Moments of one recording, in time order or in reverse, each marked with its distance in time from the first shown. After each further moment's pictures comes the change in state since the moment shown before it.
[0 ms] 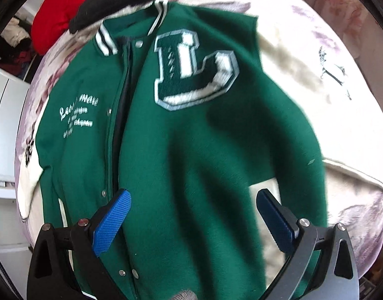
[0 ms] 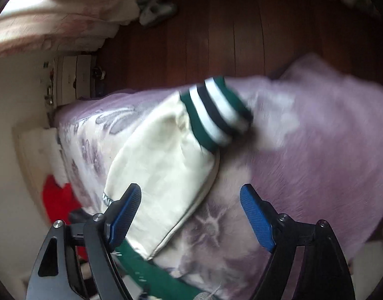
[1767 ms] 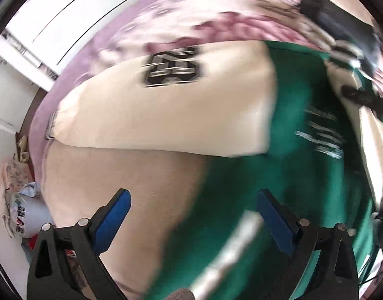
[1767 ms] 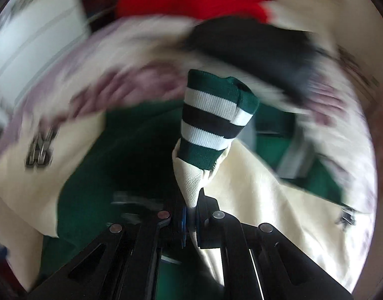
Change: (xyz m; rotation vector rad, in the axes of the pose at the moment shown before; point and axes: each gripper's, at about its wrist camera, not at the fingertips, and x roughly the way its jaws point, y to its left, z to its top) left arm 0.025 0.368 -0.099 -0.678 0.034 0.088; right arm 0.354 0.338 -0.687 -1.999 0.101 -0.282
